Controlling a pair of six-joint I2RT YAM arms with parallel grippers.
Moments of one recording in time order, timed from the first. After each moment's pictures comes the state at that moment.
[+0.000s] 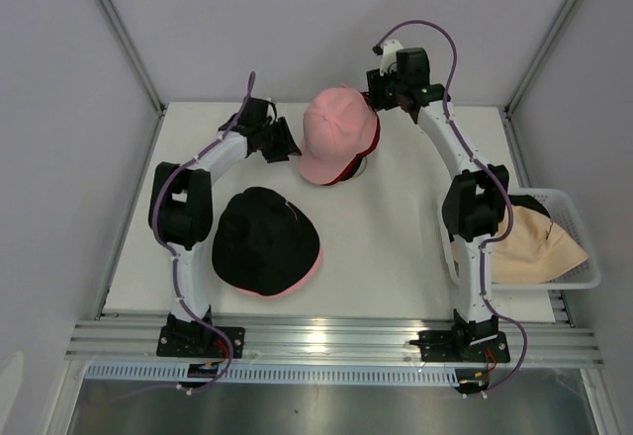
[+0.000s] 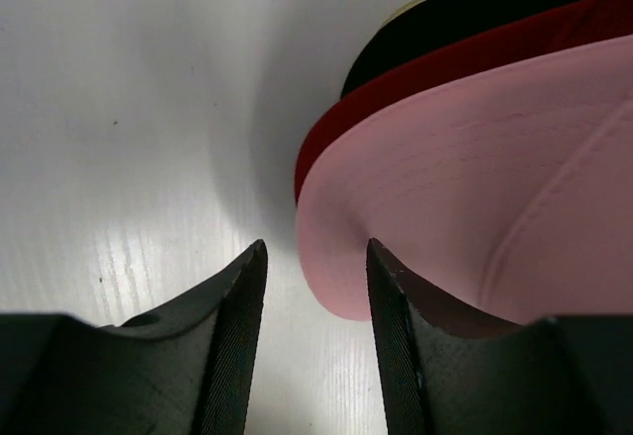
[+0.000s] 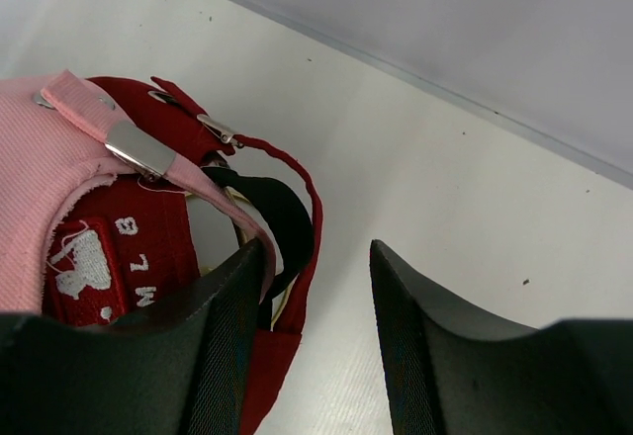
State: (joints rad) left arm -0.25 2.06 1.61 -0.37 0.29 -0.56; right arm 0.28 2.23 2.22 -0.51 -0.15 -0.11
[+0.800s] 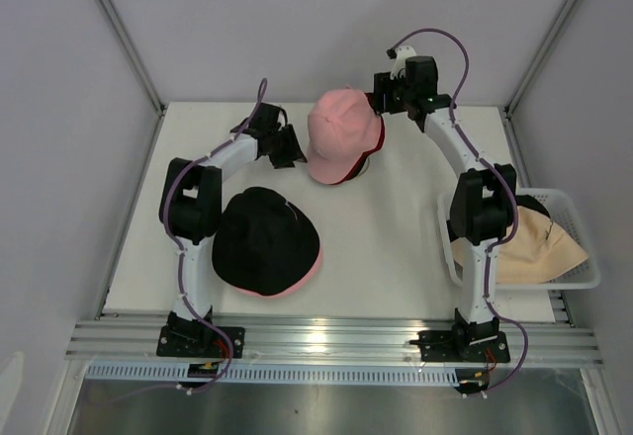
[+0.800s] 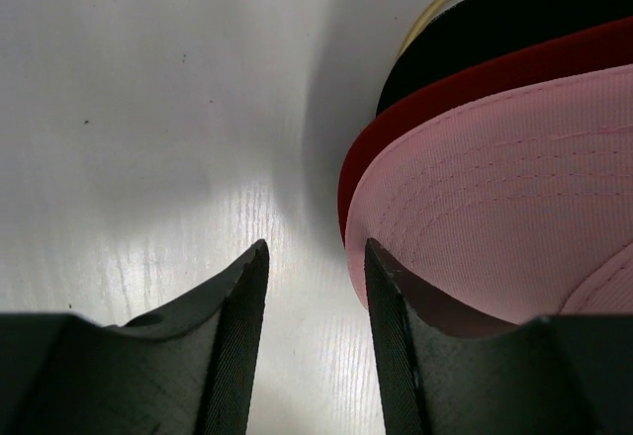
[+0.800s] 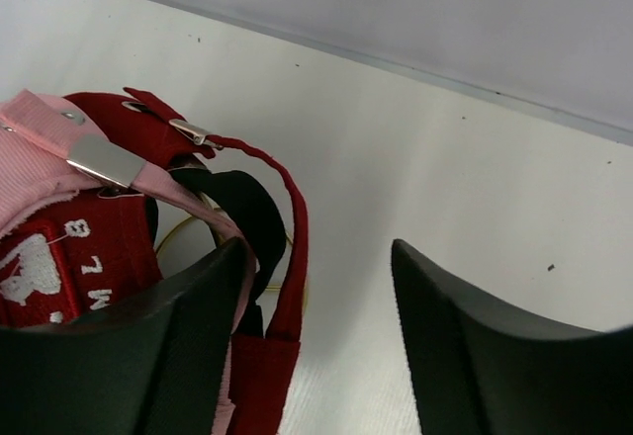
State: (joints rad) left arm -0.30 2.15 1.64 -0.39 0.24 -0.59; right arm 0.24 2.17 2.02 -0.32 -0.17 0.02
